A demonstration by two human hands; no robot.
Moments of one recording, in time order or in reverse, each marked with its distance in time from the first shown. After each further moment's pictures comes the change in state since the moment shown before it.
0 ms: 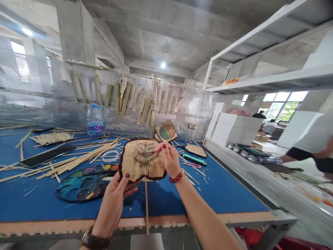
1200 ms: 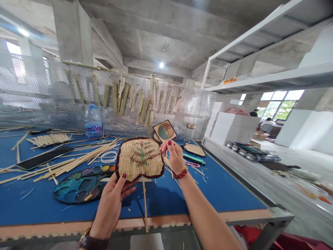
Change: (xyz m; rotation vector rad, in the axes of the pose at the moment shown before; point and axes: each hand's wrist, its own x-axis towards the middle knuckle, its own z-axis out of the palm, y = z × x) left_hand 0.001 -0.001 -0.001 -0.042 0.051 0.020; right_hand 0.007 0.003 -0.018 0.031 0.045 0.064
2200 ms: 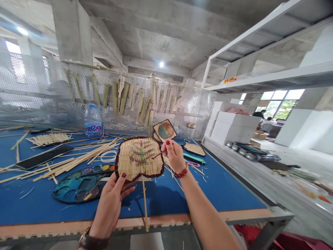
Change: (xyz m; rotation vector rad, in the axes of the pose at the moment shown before) left_hand 0.001 -0.002 -0.003 -0.002 -0.014 0.011; right_hand 0.000 0.000 -0.006 -0.234 -0.068 -0.033
